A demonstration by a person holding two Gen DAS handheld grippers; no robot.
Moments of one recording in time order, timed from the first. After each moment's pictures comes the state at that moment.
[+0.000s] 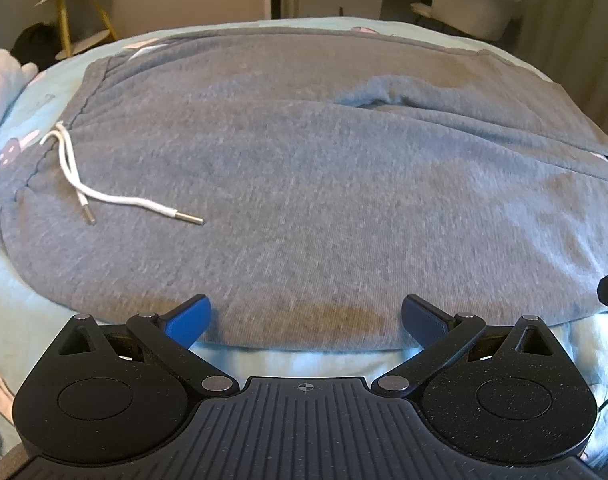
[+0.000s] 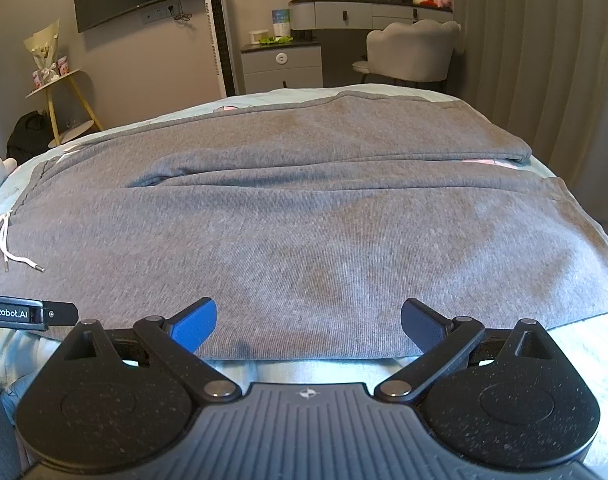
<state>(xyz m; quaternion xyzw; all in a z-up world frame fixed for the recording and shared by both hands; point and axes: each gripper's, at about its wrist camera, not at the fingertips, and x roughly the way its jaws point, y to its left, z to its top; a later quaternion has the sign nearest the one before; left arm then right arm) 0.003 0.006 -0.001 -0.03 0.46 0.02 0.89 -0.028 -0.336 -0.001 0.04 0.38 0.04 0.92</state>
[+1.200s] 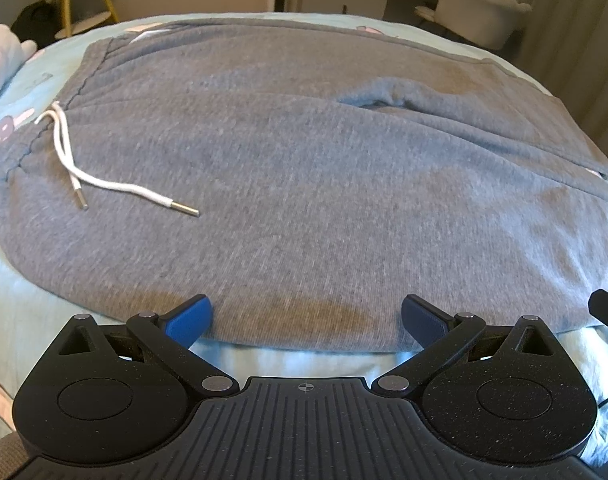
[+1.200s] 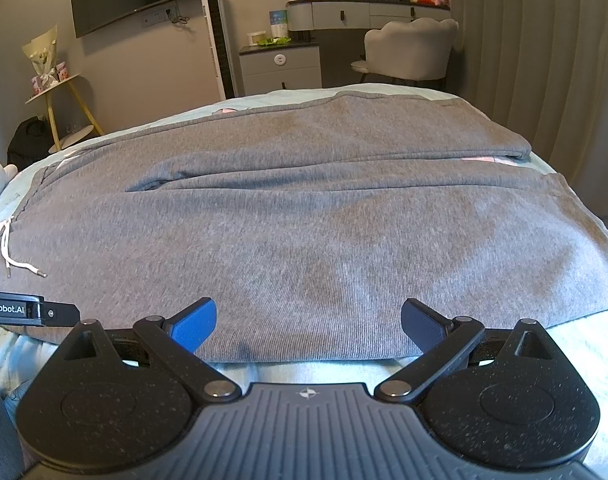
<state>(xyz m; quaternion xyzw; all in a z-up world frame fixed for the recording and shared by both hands) 0.006 0.013 -0.002 -0.06 0.47 0.02 0.88 -0.027 -0.338 -0.001 0.05 0.38 0.04 0.92</state>
